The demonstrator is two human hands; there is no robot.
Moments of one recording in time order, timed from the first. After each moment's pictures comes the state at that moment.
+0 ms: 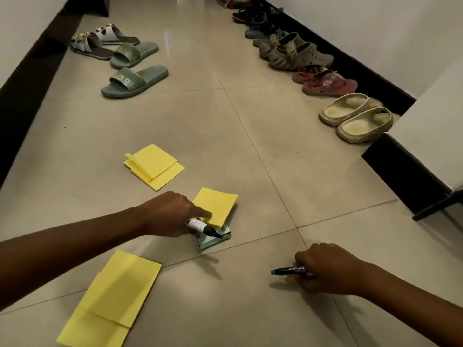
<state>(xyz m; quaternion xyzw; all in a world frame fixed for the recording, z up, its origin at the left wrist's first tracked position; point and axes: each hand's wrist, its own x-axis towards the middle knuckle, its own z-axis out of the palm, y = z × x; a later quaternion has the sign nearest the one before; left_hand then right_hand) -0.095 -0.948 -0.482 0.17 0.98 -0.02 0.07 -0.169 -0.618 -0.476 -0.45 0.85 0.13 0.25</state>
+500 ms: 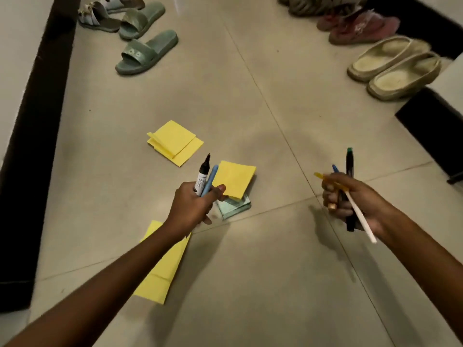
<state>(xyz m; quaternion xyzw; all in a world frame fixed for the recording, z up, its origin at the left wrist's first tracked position) -0.049 -0.896 -0.464 -0.29 0.75 0.60 -0.04 -0.201 -0.631 -0.450 0.12 0.56 -0.67 0.48</state>
